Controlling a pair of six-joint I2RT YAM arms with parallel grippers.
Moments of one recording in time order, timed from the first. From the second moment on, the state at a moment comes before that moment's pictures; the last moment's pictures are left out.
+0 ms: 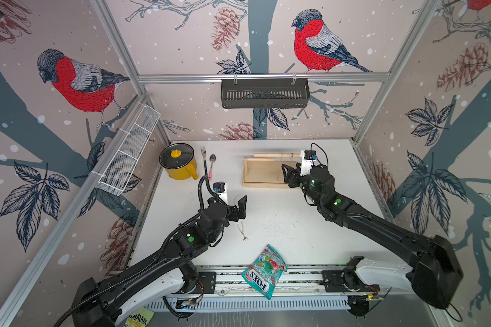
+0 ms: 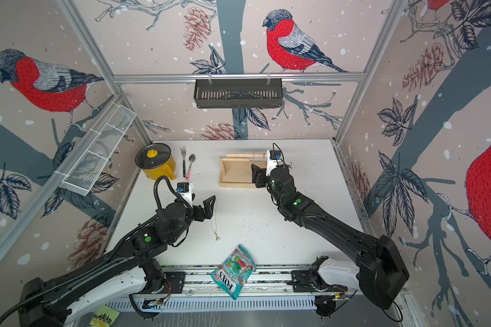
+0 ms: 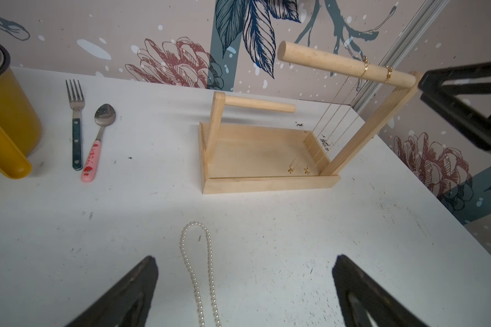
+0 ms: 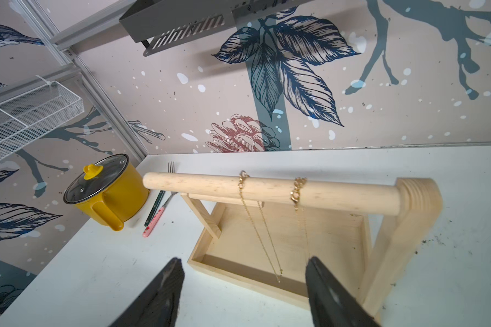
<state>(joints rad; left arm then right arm) -0.85 0.78 0.51 -0.07 -0.43 -0.44 0.68 1.23 0.79 0.24 0.20 0.33</state>
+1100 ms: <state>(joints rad) -0.79 0.74 0.42 0.07 -0.60 -0.42 0.67 1.54 0.90 0.41 0.20 0.28</state>
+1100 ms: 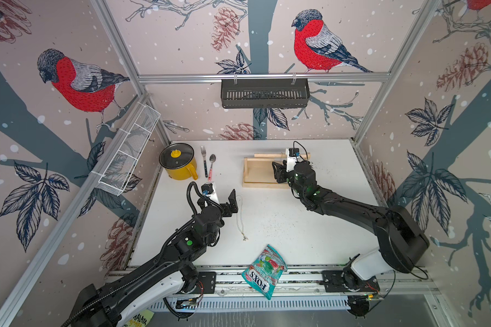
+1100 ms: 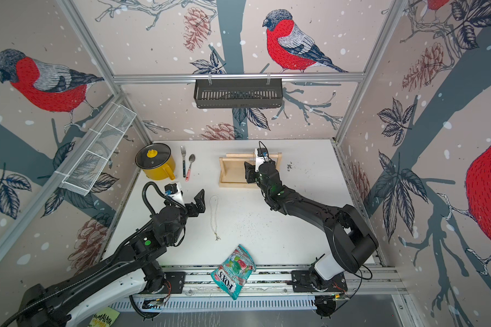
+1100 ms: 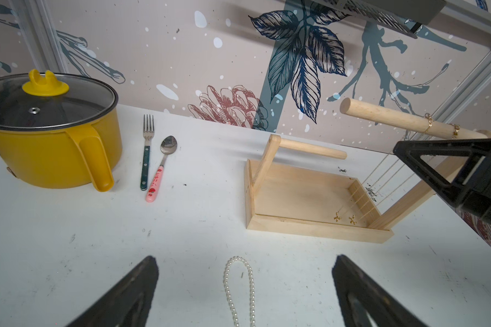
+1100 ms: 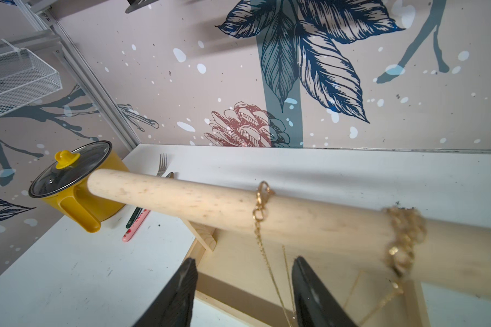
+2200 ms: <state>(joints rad) -0.79 0.86 0.39 0.14 -0.46 -0.49 0.66 1.66 1.00 0.47 0.29 0.23</state>
